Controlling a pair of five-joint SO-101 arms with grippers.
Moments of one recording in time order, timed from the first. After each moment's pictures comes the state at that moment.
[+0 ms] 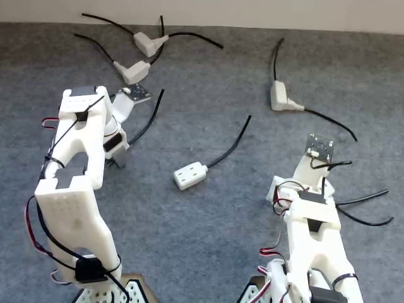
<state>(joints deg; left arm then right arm) -13.3 31.5 -9.4 79.6 -47.8 4.8 -30.3 70.0 29.8 -7.3</state>
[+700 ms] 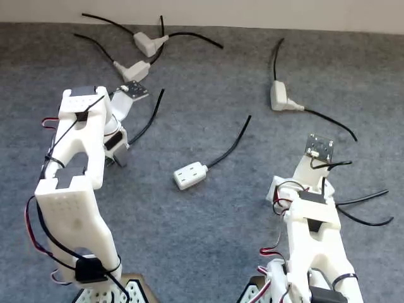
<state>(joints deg) -13.2 32.0 -9.4 77.9 -45.3 4.8 -30.3 70.0 29.8 -7.3</state>
